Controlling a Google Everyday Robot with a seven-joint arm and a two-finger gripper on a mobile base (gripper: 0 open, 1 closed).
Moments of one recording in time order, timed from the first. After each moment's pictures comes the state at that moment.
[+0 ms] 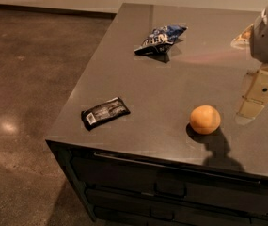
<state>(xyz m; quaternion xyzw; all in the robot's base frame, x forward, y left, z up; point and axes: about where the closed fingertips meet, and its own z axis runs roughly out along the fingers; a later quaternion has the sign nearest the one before) 0.438 -0.217 0.976 -0.60 0.78 -0.03 0.16</state>
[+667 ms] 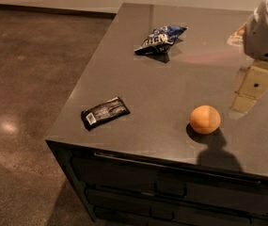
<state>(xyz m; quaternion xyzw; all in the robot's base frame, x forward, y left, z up) 0.453 -0.215 0.975 -0.60 0.78 -0.04 0.16</state>
